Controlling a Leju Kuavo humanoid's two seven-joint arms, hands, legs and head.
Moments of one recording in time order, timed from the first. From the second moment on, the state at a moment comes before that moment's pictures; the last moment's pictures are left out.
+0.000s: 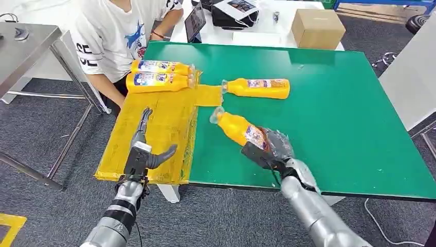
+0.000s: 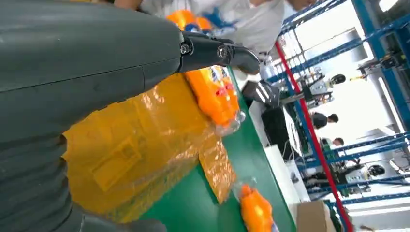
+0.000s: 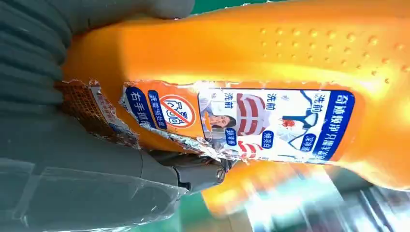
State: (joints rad) left arm -0.37 -0.23 0.04 -0.83 -0.18 0.29 -0.67; right arm -0.41 -0.05 0.41 -0.95 0.62 -0.43 -0.29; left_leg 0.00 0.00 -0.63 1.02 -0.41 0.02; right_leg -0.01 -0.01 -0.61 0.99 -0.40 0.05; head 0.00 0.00
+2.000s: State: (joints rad) left arm -0.26 -0.24 -0.34 -1.13 0.33 -0.27 -0.42; right arm -0.18 0.22 0.33 -1.05 0.49 -0.47 -0.67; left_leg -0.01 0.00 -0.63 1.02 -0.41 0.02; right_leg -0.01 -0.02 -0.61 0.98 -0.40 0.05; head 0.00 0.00
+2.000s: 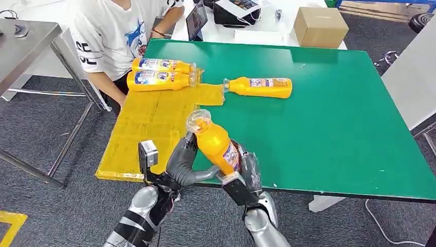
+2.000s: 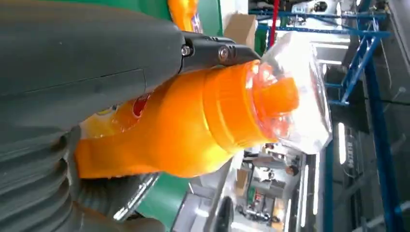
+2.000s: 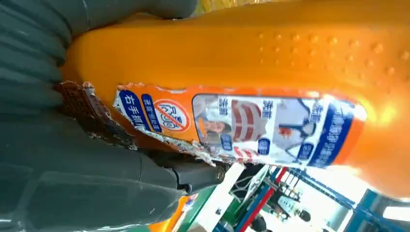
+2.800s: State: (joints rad) left arm -0.30 -0.22 -0.39 -1.01 0.42 -0.29 -0.35; right arm -0.22 0.27 0.45 -0.91 0.55 -0.54 -0.67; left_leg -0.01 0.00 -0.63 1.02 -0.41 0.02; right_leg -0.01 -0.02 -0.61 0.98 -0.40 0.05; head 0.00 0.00
